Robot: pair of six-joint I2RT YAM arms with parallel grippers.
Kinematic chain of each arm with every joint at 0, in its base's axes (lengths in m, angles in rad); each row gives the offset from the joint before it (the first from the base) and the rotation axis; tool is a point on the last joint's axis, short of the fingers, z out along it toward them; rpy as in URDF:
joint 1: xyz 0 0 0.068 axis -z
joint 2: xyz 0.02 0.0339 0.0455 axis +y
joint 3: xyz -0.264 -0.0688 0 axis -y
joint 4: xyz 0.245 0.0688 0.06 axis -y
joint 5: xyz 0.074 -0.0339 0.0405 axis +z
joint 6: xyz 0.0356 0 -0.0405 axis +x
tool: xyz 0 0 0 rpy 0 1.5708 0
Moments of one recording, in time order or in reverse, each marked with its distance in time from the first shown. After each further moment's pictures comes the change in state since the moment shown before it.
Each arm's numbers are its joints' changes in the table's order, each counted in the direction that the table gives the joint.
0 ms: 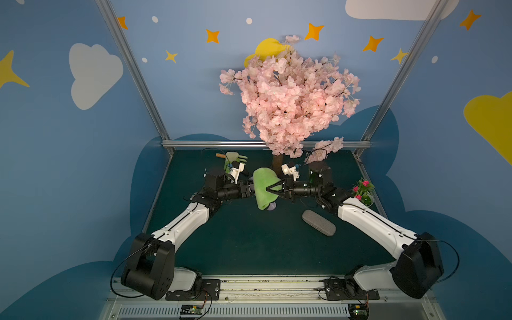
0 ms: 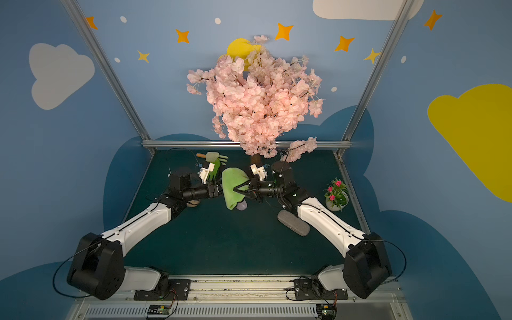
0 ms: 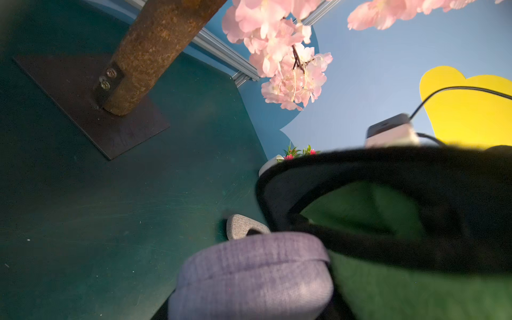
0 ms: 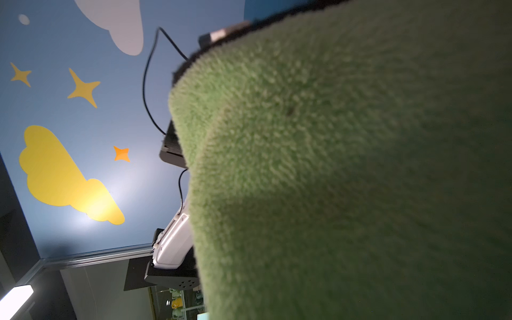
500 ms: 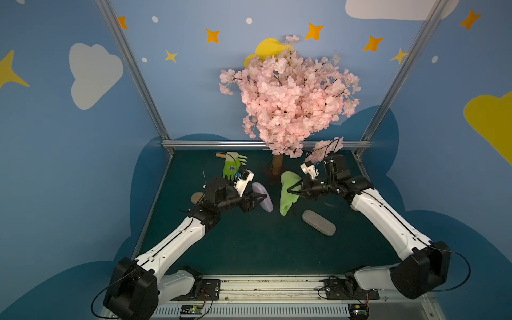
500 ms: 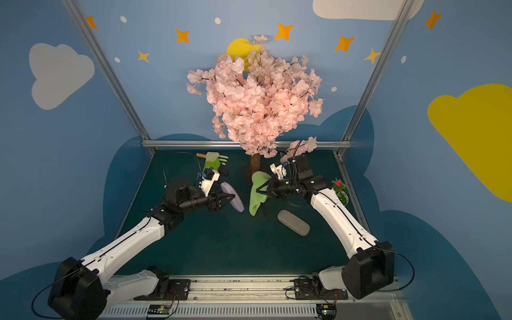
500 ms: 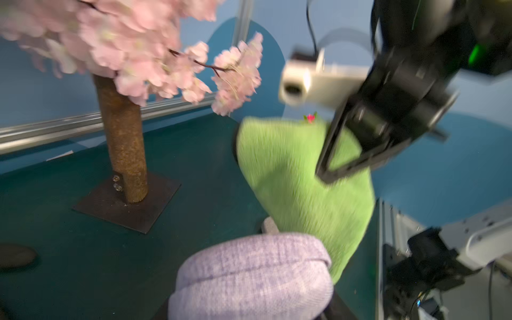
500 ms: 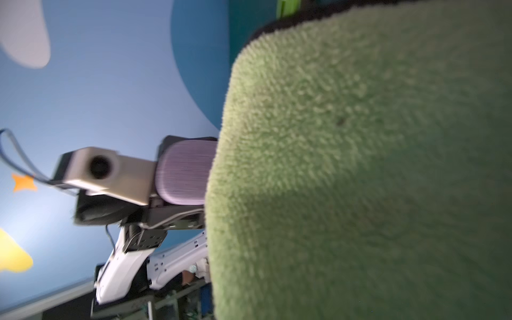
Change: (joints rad) left arm 0.171 -0.208 -0.081 -0.072 0.213 0.639; right arm 0.168 -0.027 0.295 -0.687 -0.038 -0.489
